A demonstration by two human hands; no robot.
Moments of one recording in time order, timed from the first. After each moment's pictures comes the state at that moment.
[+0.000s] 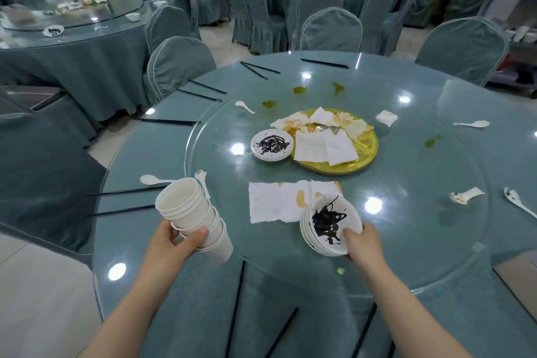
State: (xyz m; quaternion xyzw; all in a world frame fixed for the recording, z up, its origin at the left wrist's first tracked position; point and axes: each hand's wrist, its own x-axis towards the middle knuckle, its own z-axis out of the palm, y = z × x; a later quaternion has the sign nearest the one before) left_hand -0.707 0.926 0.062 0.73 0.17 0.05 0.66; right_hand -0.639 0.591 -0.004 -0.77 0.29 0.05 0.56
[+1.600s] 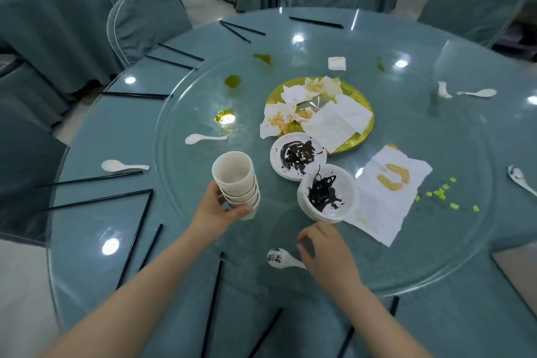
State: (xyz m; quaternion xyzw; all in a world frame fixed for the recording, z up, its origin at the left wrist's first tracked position) left_hand -0.592 0.845 -0.009 0.78 0.09 -0.05 0.62; right_hand -0.655 0.610 -0.030 -0.95 -0.08 0.02 0.31
